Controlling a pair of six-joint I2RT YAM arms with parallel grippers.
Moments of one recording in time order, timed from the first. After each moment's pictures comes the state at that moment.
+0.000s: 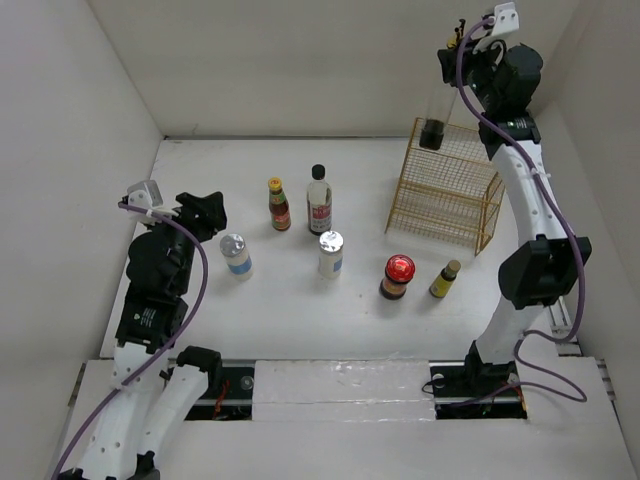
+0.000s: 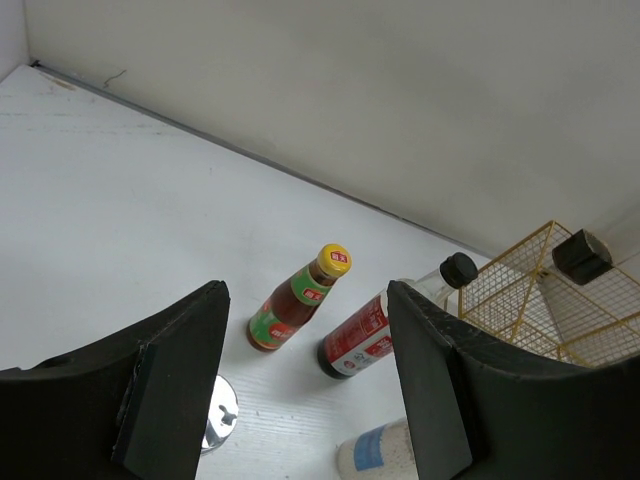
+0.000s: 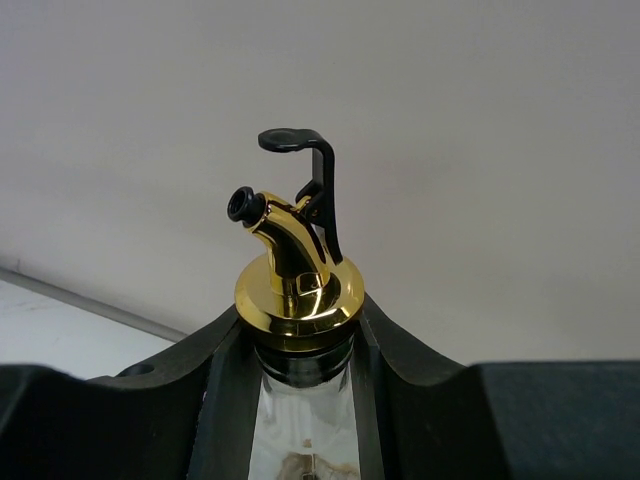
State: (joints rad) left arm -0.23 0.59 0.83 -0.23 -0.22 -0.51; right arm 0.06 1.81 1.96 0.06 -0.27 0.02
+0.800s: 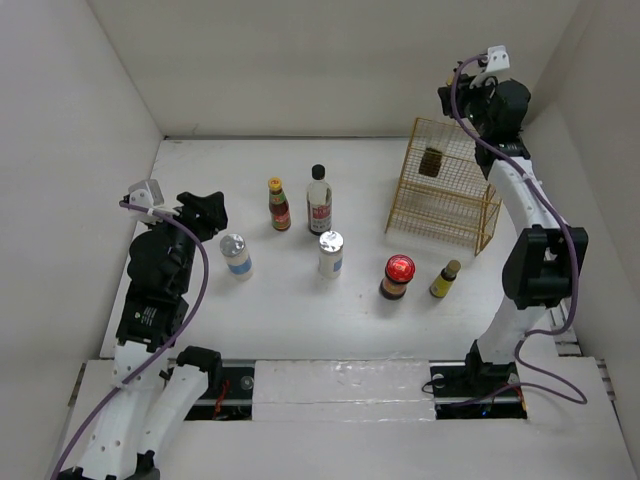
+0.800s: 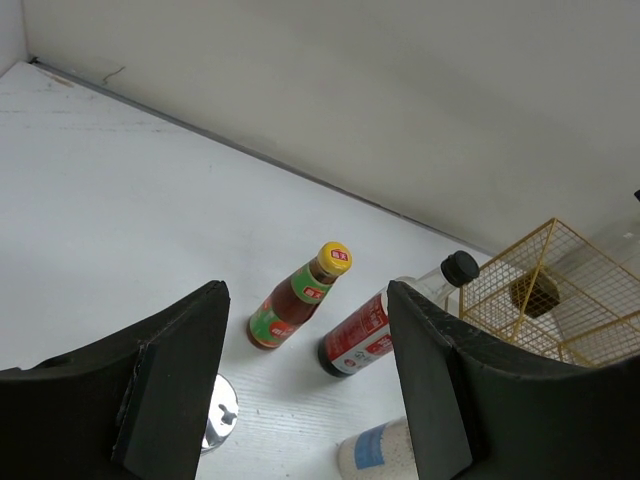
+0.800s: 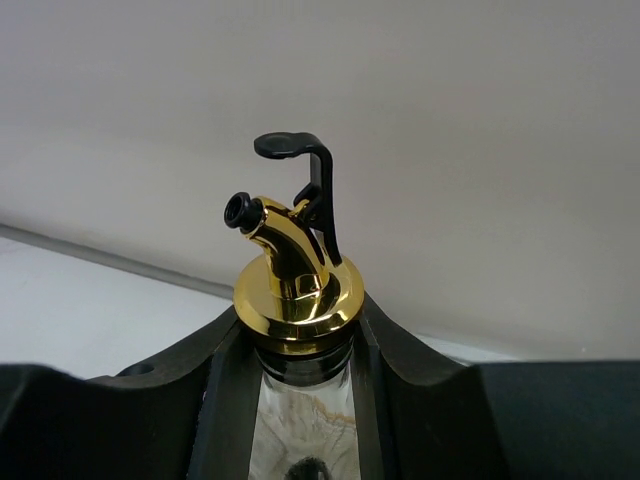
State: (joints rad) left arm -0.23 0.60 0.83 -0.23 -0.21 -0.51; right arm 0.00 1.81 1.67 0.24 -0.31 0.05
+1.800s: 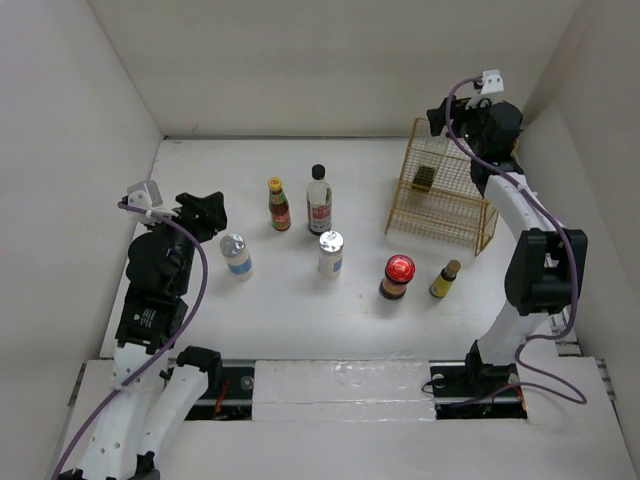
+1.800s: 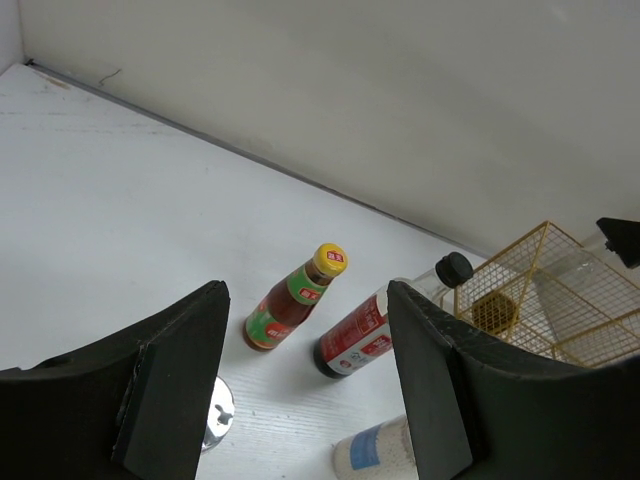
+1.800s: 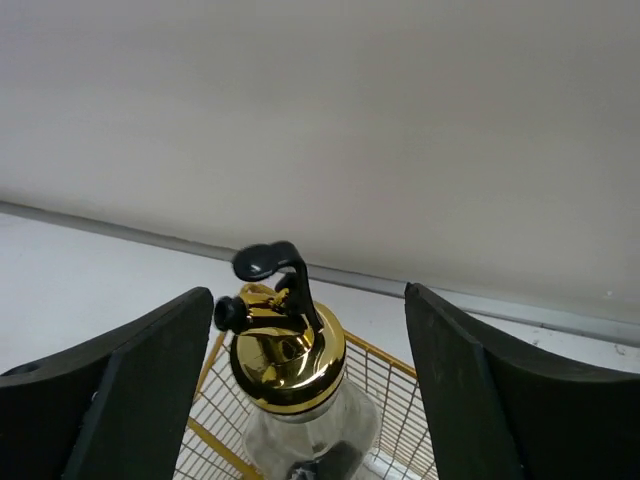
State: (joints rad) left arm -0.23 0.59 0.83 -0.23 -0.21 -0.52; right arm 0.00 1.78 1.44 0.37 -0.30 0.08
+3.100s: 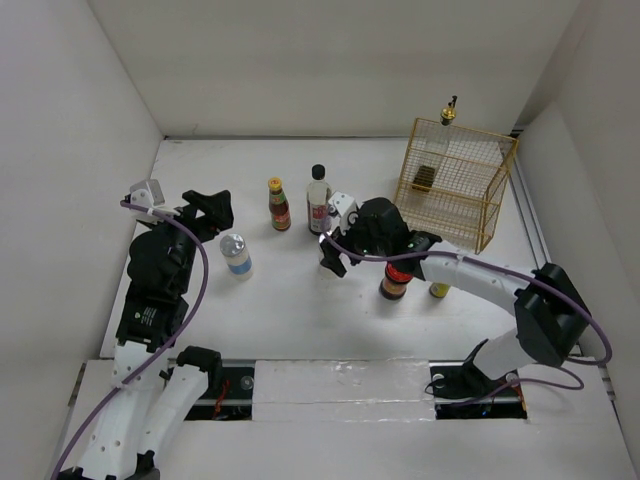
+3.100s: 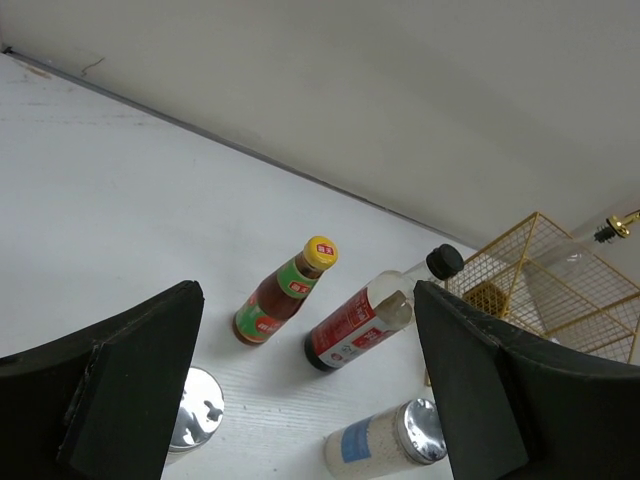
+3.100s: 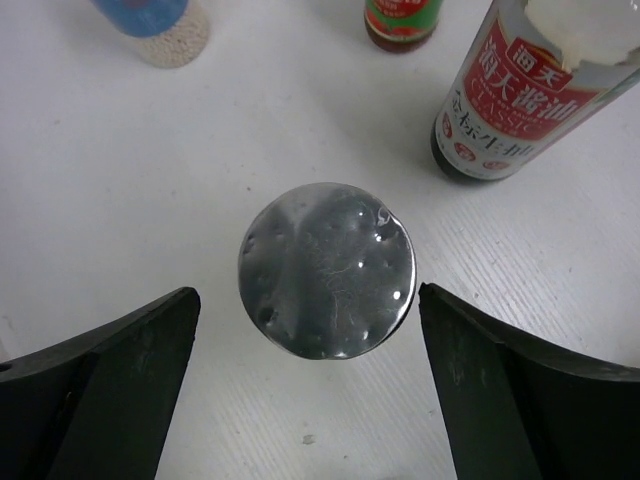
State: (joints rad) left arm -0.23 0.60 0.83 -0.23 -0.18 -0.53; right arm 0.77 1.47 0.99 -0.05 -0.23 -0.05
